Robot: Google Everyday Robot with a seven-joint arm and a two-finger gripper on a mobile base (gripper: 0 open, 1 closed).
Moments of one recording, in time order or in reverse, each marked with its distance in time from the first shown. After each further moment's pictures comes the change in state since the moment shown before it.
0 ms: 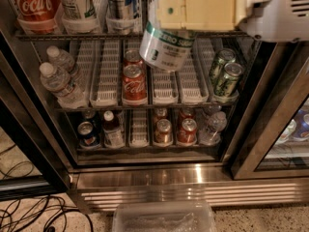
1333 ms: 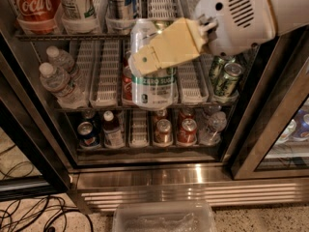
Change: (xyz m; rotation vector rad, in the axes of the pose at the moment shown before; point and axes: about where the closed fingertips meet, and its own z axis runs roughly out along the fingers) arm 0.059 0.001 0.042 -0.098 0.388 0.070
